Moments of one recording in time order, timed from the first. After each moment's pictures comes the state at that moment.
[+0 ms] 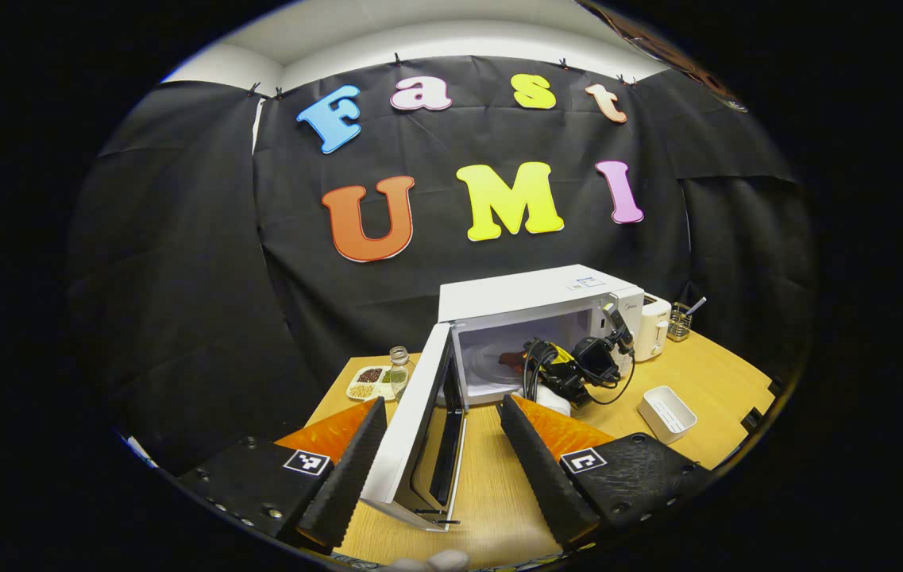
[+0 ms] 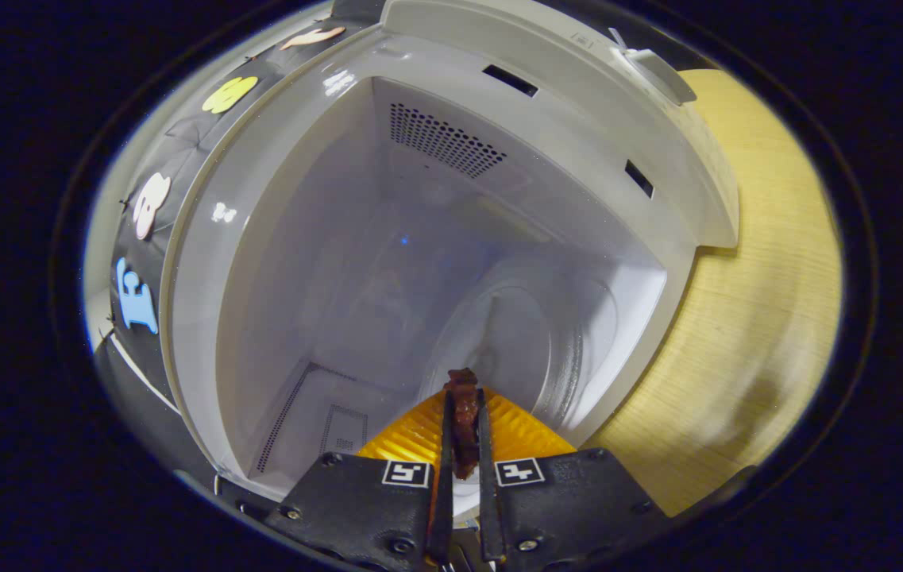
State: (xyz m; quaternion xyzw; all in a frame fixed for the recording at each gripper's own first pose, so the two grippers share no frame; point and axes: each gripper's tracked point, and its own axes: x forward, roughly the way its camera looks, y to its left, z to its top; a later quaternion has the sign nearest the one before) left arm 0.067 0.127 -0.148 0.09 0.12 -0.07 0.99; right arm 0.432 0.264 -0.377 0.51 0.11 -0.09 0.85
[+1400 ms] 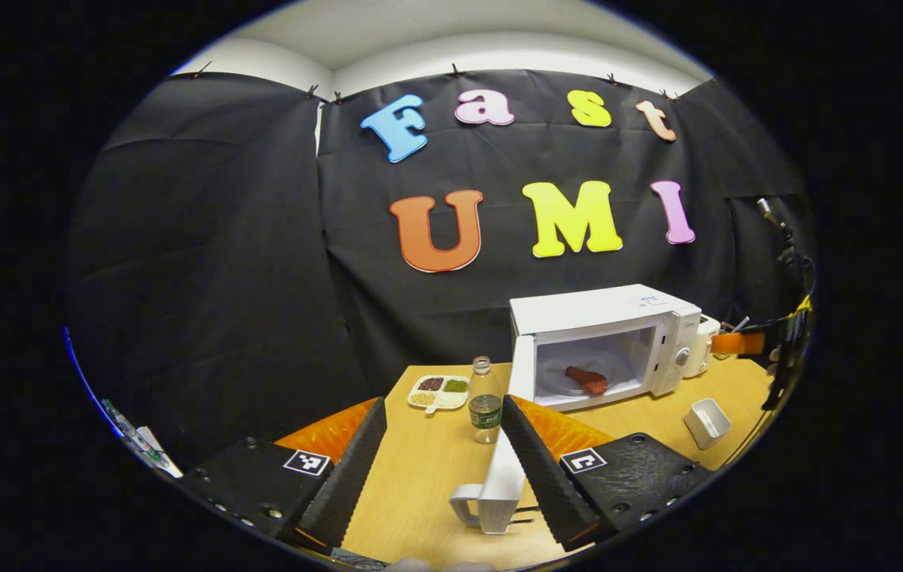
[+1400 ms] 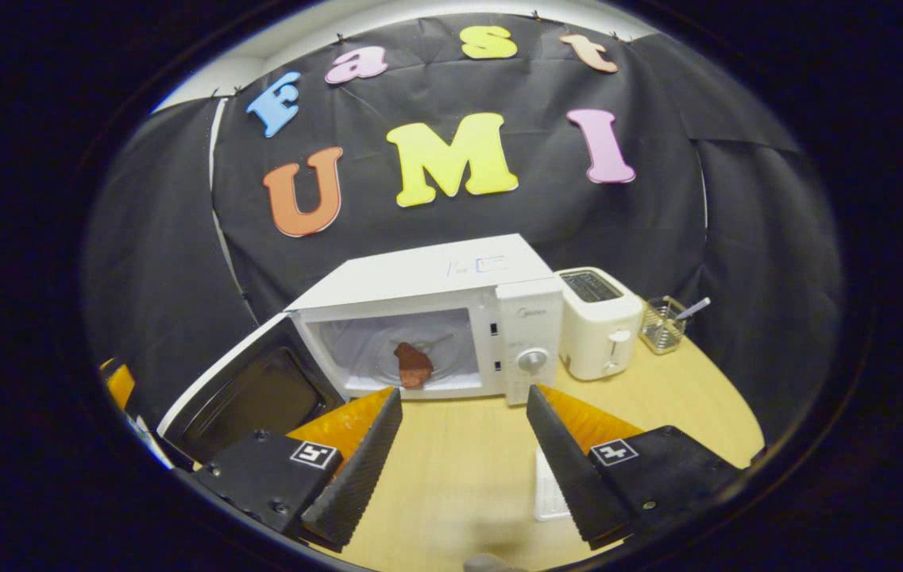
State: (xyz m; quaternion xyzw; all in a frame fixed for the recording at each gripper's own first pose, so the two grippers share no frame) left arm 0.058 0.232 -0.130 0.07 0.09 0.03 0.99; right arm 0.129 0.139 -0.207 0.05 0.19 -0.03 0.98
